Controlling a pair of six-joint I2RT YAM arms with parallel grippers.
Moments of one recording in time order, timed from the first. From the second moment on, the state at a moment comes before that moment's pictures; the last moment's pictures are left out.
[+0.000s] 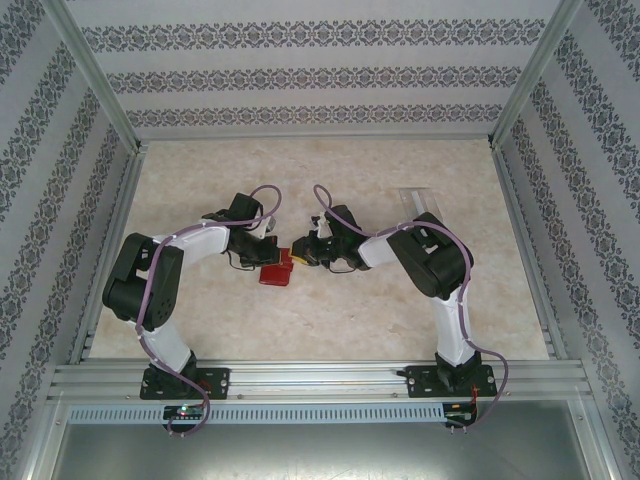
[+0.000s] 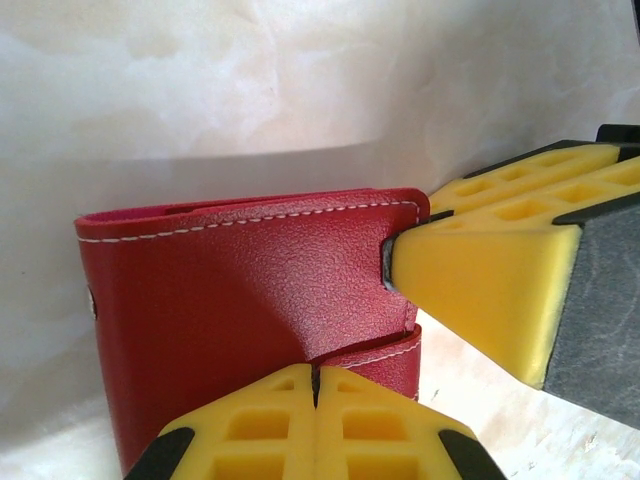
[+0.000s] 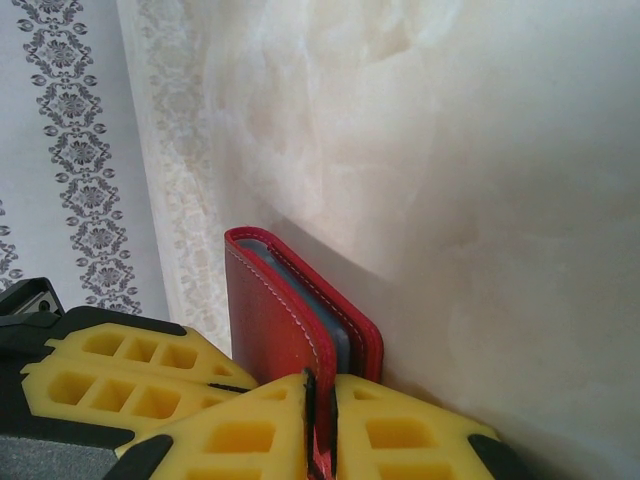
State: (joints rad) left arm -0.31 1.74 0.99 -0.48 0.45 -0.38; right arm 0.60 2.10 1.02 0.44 -0.70 1.08
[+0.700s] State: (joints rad) left arm -0.31 1.74 0.98 -0.45 0.47 -0.38; right arm 0.61 1.93 0.93 0.48 -0.65 1.12
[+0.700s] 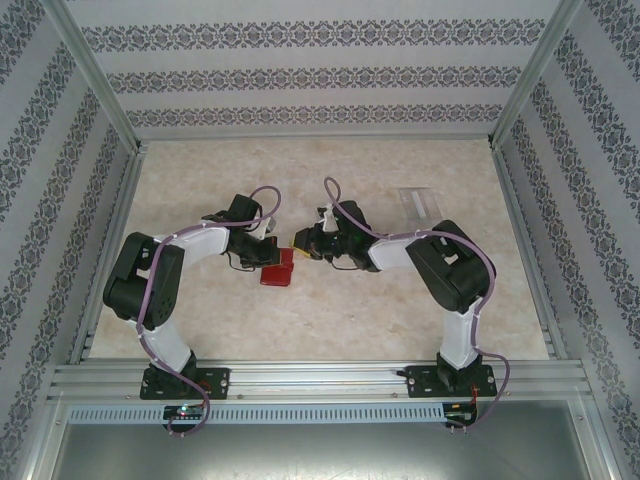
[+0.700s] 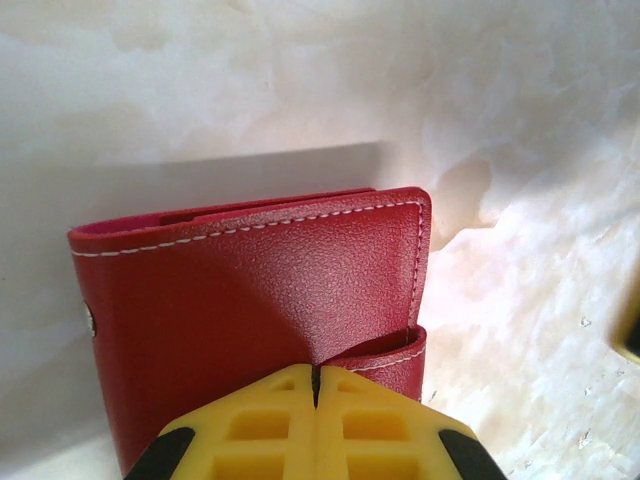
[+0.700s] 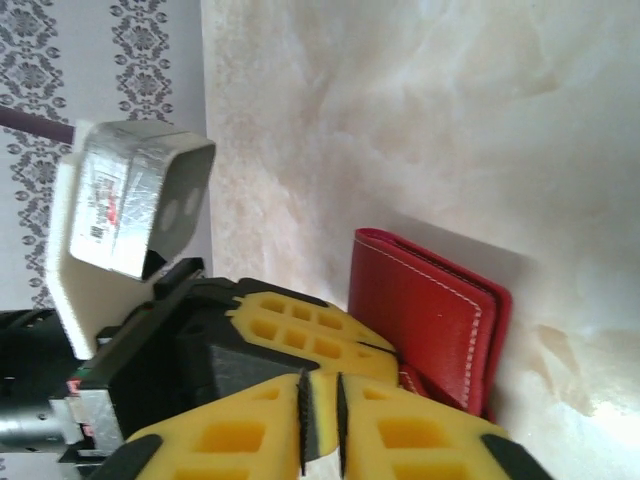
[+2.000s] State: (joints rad) left arm -0.30 1.75 0.97 -0.44 0.48 -0.38; right arm 0.70 2.03 1.12 0.09 -0.60 0.91
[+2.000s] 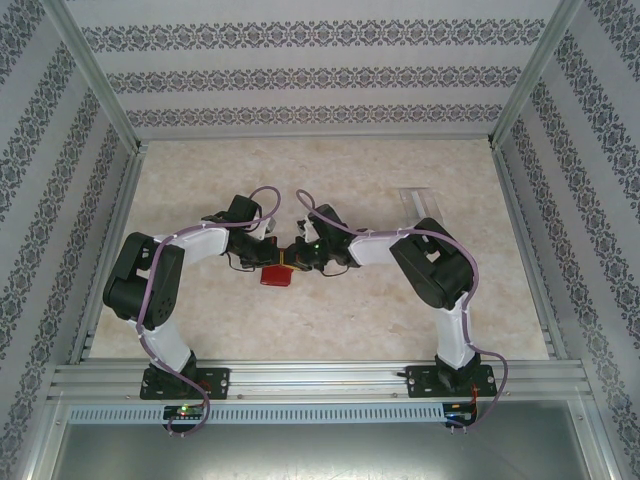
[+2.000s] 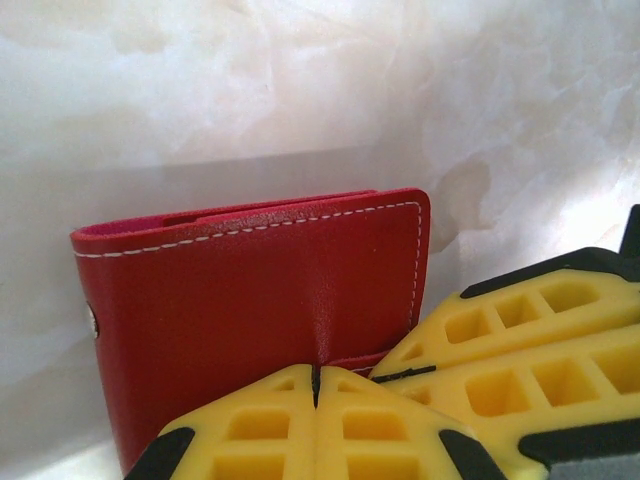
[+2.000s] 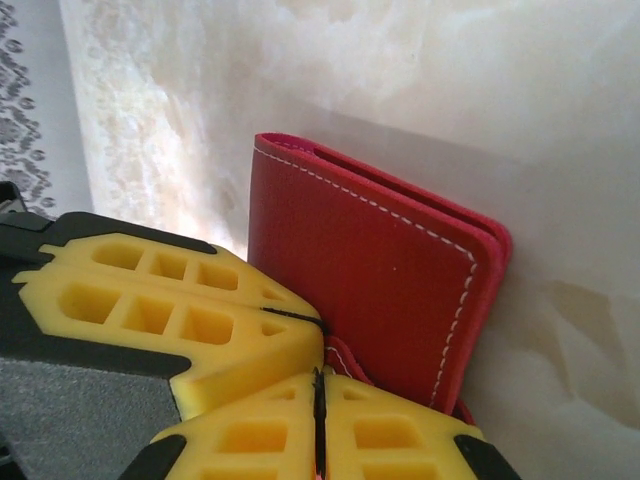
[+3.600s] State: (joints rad) left arm -0.28 1.74 0.88 -0.27 0.58 -0.43; right arm 0.73 2.00 1.23 -0.20 -0.45 0.83
